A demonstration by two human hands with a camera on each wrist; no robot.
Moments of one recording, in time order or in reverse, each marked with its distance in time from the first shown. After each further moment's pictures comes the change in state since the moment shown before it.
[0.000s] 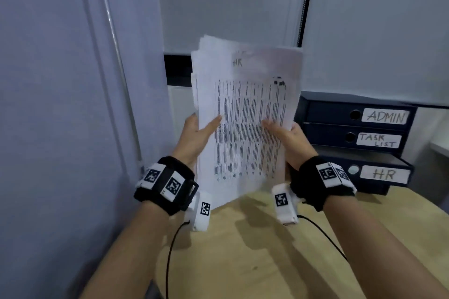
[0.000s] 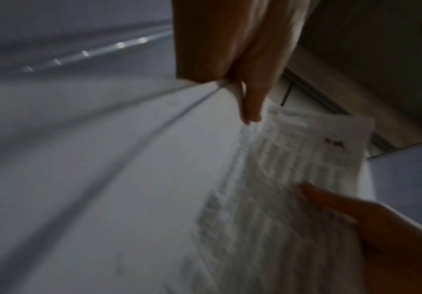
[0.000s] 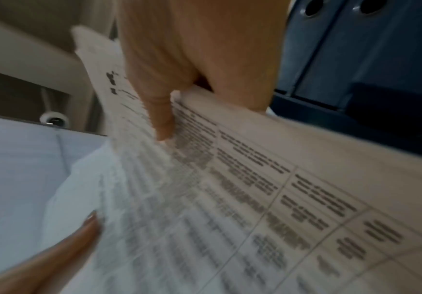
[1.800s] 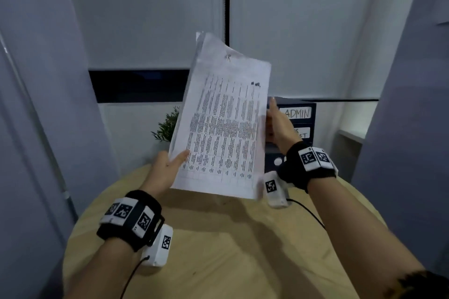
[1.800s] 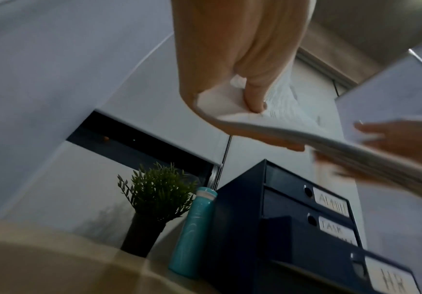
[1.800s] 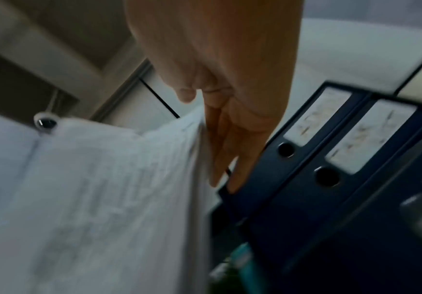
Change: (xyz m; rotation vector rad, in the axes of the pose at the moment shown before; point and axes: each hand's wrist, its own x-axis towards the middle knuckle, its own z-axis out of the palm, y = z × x) left_hand -0.003 -0.053 0.059 0.273 -0.144 -0.109; right_hand -0.029 -0.065 -0.109 -0.190 0.300 0.030
